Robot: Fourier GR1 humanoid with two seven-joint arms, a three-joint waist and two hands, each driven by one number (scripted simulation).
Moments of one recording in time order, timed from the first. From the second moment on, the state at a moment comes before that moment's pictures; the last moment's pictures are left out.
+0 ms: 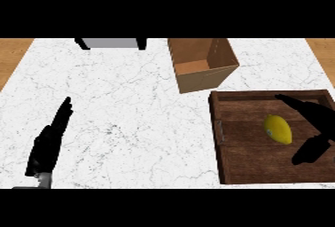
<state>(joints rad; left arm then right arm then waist) 0.02 0.33 -0.10 -1.54 -0.05 0.20 0.07 -0.21 -0.62 0.09 -1.47 0.47 0.54 0.27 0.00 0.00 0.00</state>
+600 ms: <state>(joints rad) 0.03 0.27 -0.05 -1.56 -0.11 0.14 0.08 -0.19 -0.53 0.03 -1.46 0.59 0.56 0.22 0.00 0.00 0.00</state>
